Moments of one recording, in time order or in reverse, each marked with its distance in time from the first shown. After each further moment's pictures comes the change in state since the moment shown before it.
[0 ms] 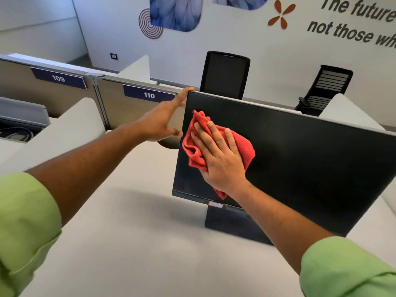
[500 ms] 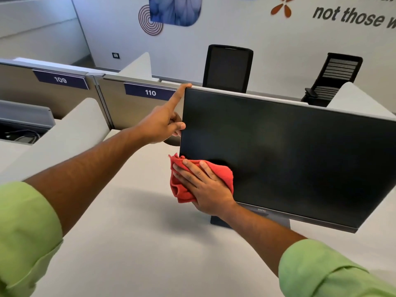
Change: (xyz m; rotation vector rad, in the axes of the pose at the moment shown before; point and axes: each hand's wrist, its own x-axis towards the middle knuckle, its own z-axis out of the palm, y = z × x) left_hand -0.009 0.008 0.009 -0.118 0.039 -0.081; right_hand -0.051 -0.056 0.058 0.067 -0.173 -0.282
